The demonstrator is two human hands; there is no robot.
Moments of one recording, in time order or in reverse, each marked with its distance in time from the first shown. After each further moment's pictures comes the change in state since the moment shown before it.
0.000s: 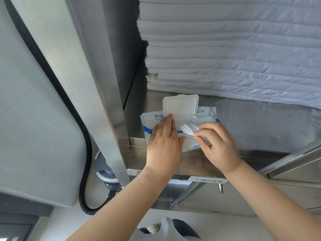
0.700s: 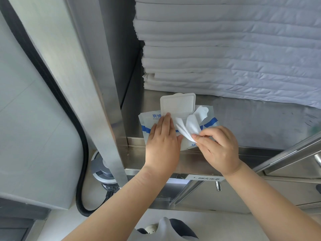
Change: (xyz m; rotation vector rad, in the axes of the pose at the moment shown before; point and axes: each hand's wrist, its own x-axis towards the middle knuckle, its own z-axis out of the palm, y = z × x) left_hand 0.001 0.002 -0.003 0.010 -0.078 0.020; right_hand -0.003 -0.004 -0.008 -0.146 0.103 -0.160
